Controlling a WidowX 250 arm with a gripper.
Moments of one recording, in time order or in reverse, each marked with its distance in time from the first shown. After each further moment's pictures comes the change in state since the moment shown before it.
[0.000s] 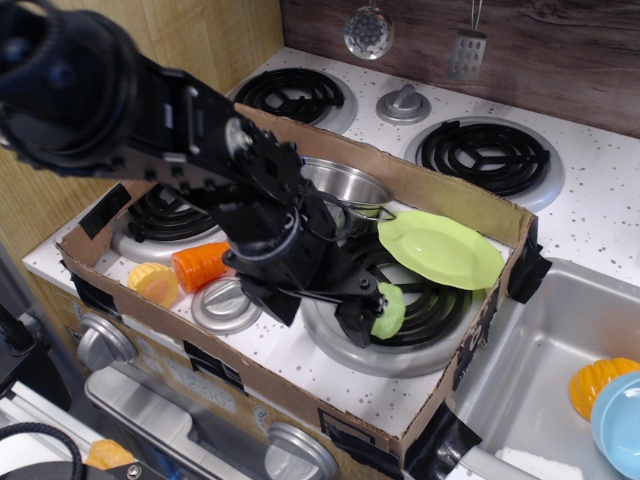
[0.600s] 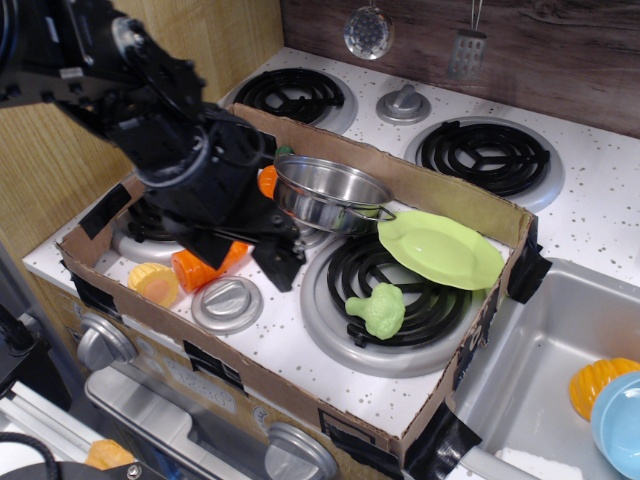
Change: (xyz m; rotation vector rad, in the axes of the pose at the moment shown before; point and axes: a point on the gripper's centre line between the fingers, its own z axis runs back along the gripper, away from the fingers) arm 0.011 0.036 0.047 0.039 0.001 -0.076
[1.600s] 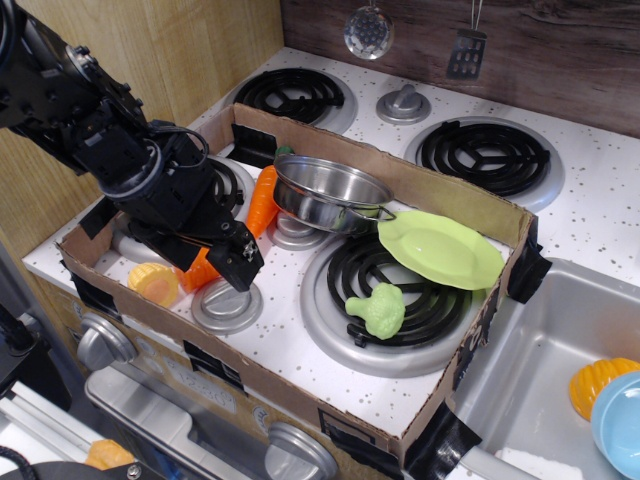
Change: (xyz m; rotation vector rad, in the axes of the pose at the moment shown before) arm -0.004 0.050 -0.024 -0.026 0.010 -0.015
